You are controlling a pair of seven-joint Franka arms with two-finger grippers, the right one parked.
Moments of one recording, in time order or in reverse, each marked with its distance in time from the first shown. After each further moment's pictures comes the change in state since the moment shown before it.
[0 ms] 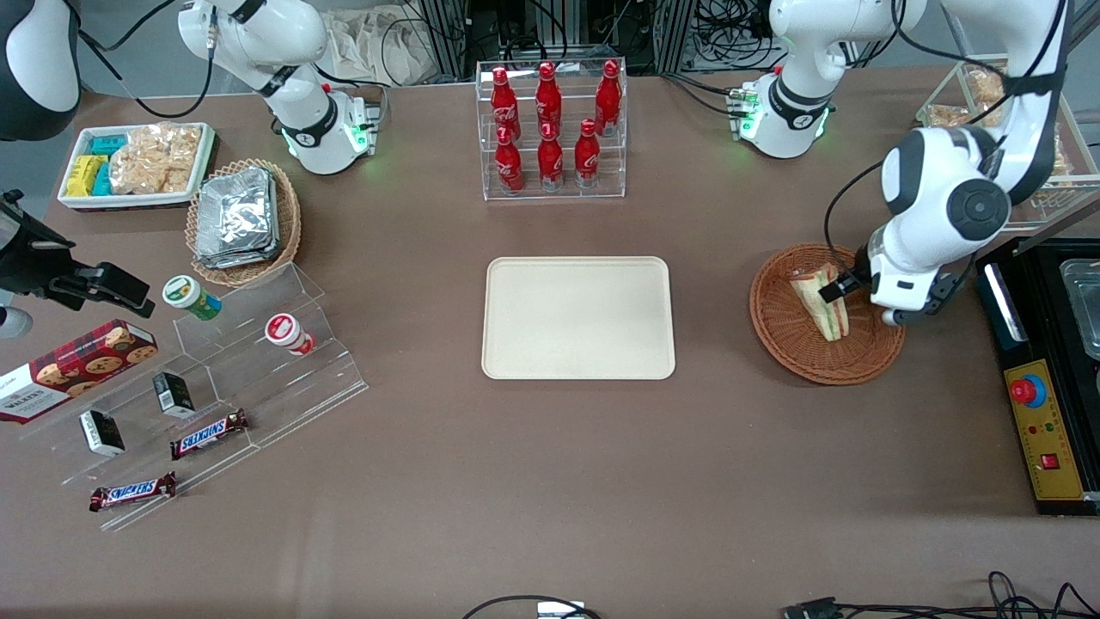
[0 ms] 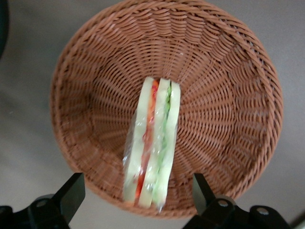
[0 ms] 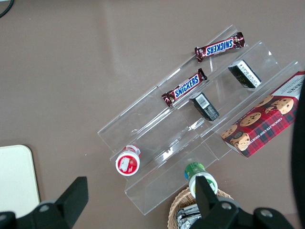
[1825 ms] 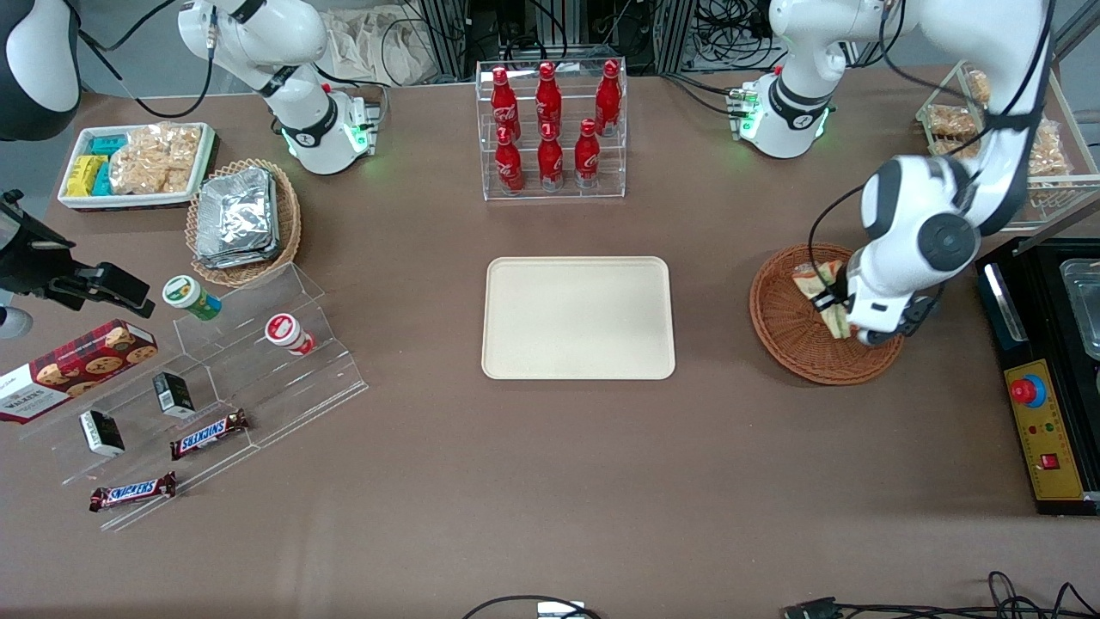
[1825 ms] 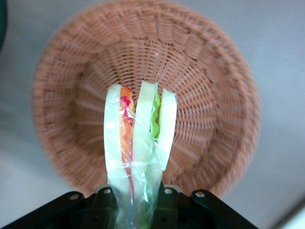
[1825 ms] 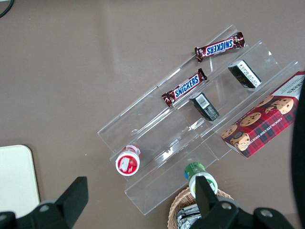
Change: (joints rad) arm -0.023 -0.016 -0.023 0.126 0.000 -0.178 0.057
